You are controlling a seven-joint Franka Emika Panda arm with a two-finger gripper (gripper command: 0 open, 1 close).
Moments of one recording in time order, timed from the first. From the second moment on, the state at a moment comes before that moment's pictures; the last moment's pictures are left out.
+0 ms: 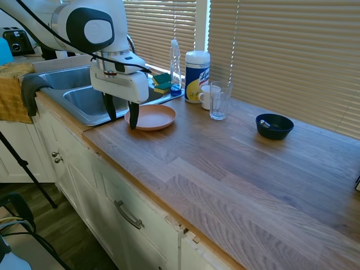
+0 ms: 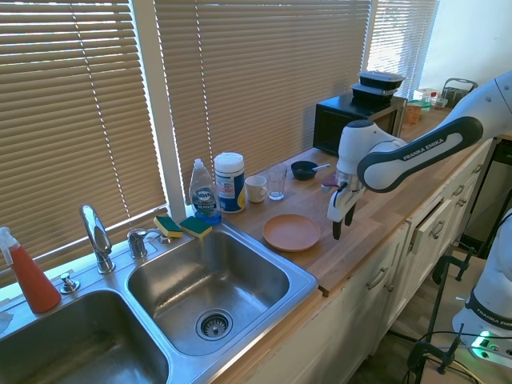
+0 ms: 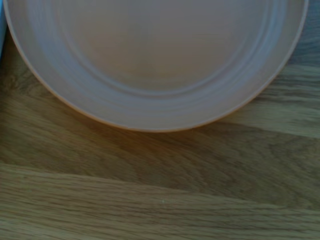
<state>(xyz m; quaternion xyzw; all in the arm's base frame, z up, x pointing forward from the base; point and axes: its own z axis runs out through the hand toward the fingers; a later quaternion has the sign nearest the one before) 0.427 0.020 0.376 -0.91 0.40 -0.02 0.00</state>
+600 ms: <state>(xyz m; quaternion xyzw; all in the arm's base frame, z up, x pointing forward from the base) 0.451 -0.027 0.384 -0.90 0.43 -0.03 0.05</state>
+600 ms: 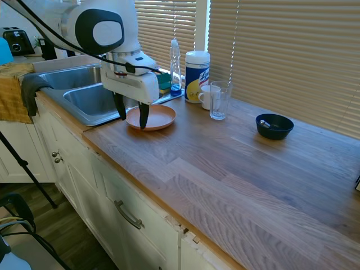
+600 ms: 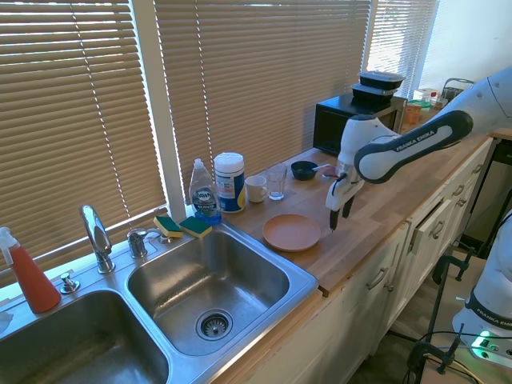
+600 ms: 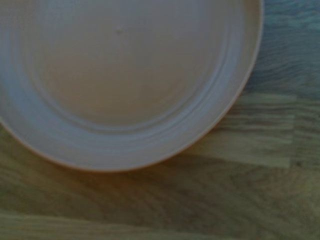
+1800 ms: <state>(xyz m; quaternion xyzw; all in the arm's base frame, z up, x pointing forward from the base) 0.580 -0.080 0.319 -0.89 0.42 0.07 0.15</state>
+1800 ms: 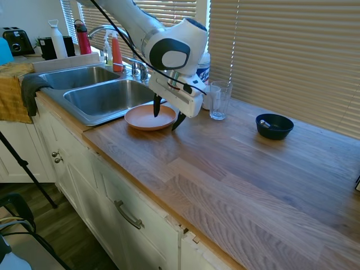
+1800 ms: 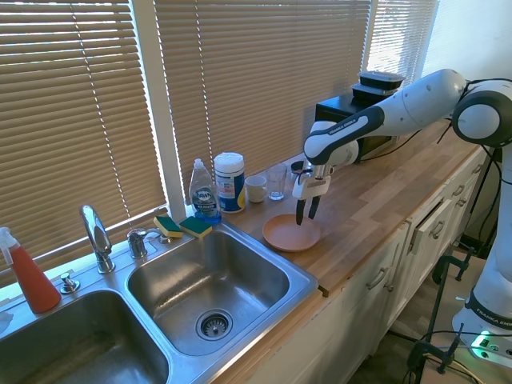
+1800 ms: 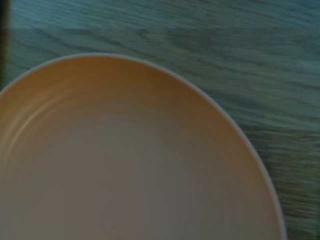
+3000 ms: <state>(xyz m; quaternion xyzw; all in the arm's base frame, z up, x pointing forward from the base) 0.582 -0.094 0.303 -0.89 0.41 0.09 0.18</state>
